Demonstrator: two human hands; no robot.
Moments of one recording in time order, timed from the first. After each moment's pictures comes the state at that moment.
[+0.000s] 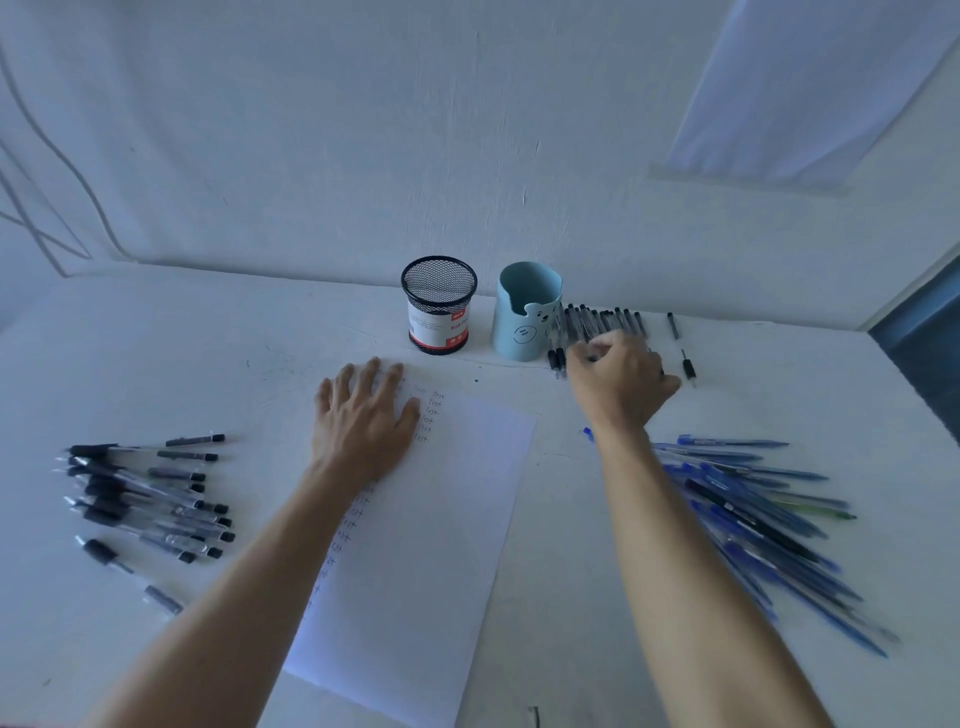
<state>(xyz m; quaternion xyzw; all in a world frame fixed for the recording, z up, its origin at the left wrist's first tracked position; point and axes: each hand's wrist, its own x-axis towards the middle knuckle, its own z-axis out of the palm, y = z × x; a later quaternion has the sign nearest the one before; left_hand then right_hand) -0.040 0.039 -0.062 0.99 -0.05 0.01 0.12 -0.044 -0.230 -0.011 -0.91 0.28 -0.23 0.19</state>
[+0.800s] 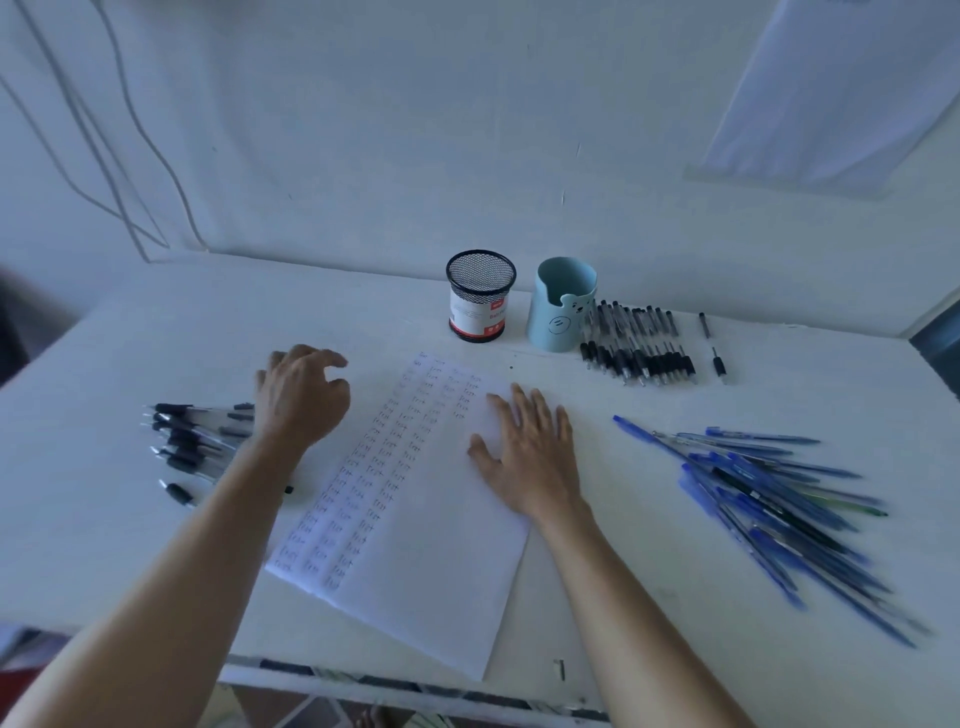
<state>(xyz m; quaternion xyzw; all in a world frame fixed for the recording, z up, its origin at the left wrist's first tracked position) -0.060 0.130 -0.023 0.97 0.06 0.09 0.22 -0.122 -0.127 -0.056 -0.99 -0.03 0.01 0.12</state>
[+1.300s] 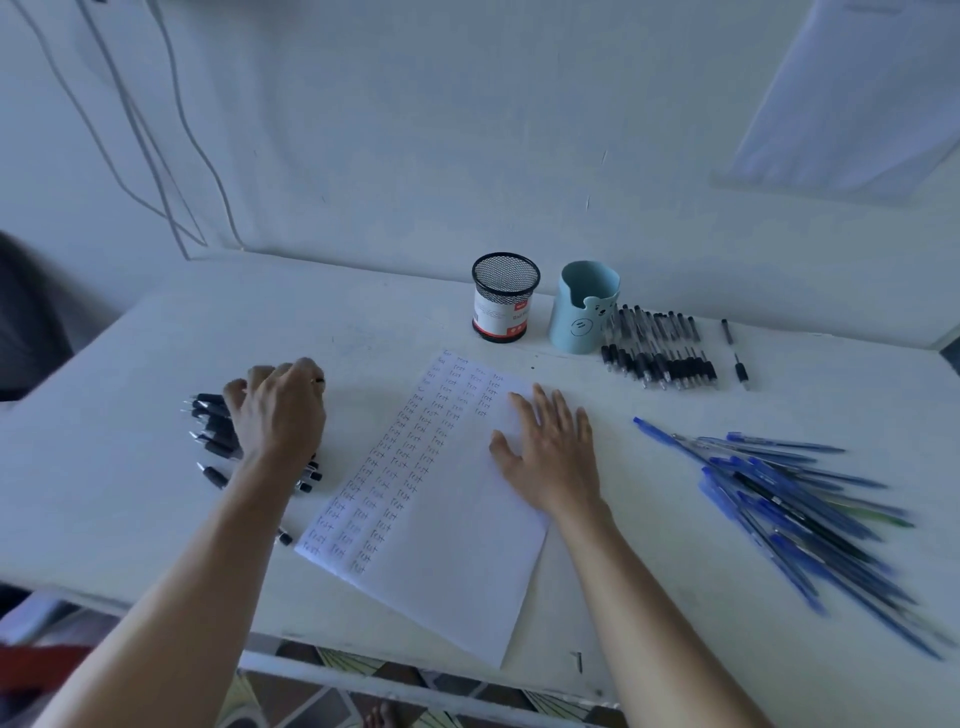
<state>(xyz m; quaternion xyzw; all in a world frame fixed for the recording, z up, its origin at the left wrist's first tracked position) -0.091 0.163 -0.030 0.97 0.12 0.19 0.12 -0.125 -0.124 -0.053 -0.99 -0.02 0.01 0.12</state>
